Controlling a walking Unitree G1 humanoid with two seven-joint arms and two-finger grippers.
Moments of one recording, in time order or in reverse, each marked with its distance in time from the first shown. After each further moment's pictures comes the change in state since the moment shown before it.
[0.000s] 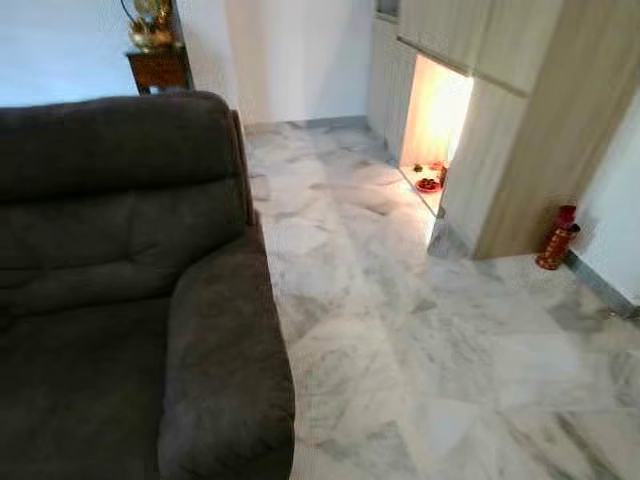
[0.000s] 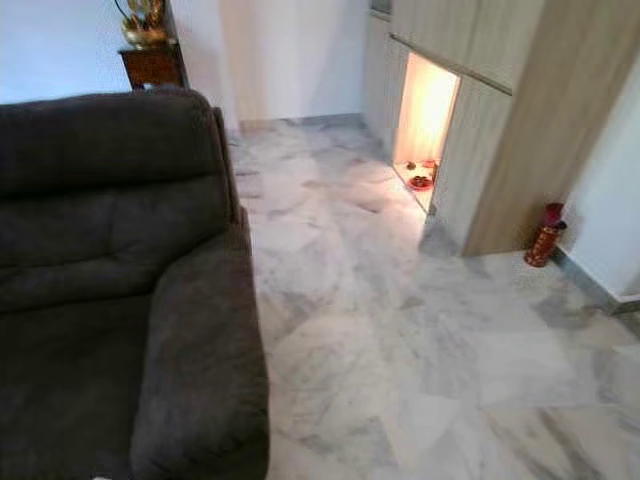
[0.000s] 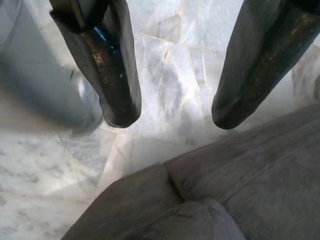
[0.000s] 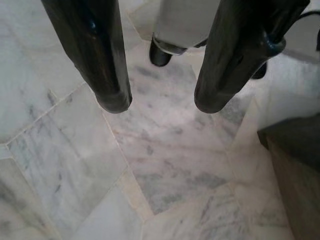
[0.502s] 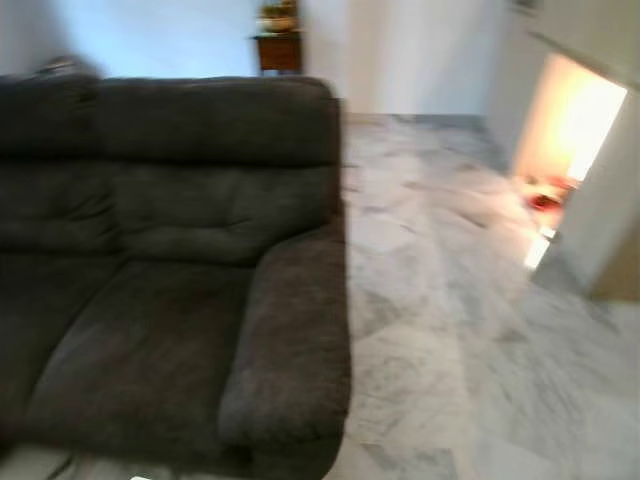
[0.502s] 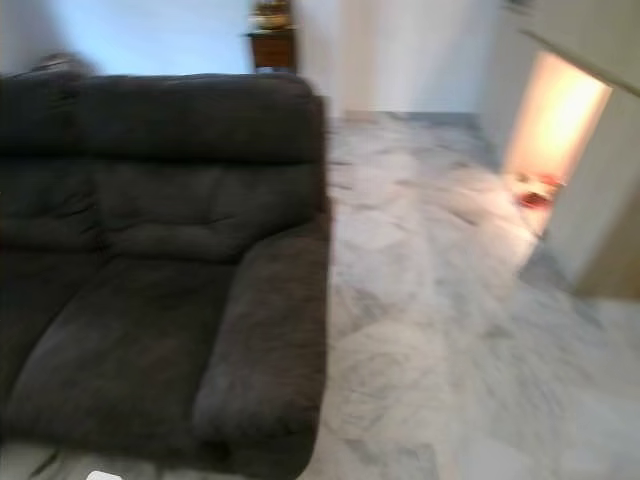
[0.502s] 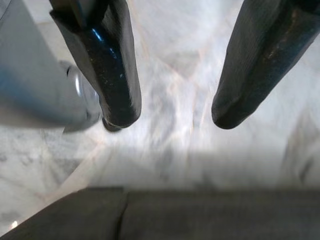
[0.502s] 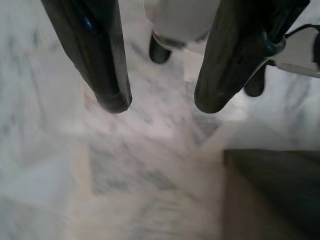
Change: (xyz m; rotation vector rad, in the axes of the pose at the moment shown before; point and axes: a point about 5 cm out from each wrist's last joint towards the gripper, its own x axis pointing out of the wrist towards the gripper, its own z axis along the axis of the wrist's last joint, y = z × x) left arm -0.002 0.002 -0.003 0.001 0.004 0.007; right arm 0.004 0.008 0.009 -0.001 -0.021 0.022
